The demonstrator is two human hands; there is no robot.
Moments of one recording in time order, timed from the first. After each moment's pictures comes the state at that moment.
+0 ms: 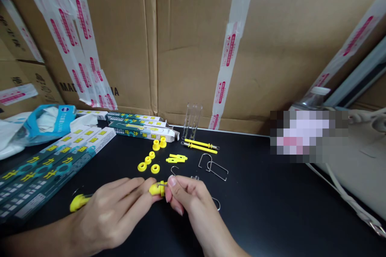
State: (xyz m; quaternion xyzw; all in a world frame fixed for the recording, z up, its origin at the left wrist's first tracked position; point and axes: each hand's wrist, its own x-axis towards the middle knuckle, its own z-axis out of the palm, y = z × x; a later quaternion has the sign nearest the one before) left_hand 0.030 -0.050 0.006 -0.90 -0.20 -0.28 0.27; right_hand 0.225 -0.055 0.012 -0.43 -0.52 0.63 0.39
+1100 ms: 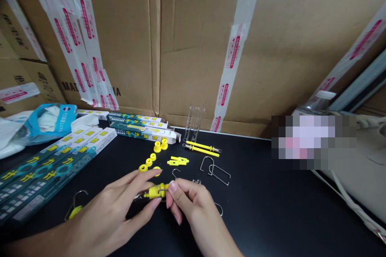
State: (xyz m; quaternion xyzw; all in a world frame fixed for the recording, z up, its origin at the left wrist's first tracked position) left_hand 0.033 -0.053 -0.004 -0.86 -0.39 -0.33 -0.01; right_hand 0.226 -0.048 0.010 -0.45 -0.58 0.58 0.35
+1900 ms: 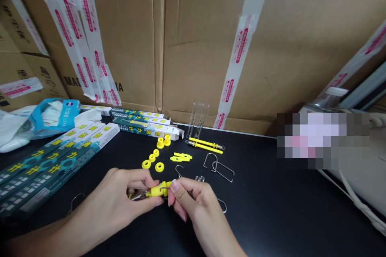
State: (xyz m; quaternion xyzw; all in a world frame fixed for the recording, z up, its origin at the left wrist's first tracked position) left_hand 0.038 -0.050 0.017 -0.69 -0.57 -0.25 -0.37; right_hand 0.224 -0.056 0.008 -0.46 -0.55 0.59 0.36
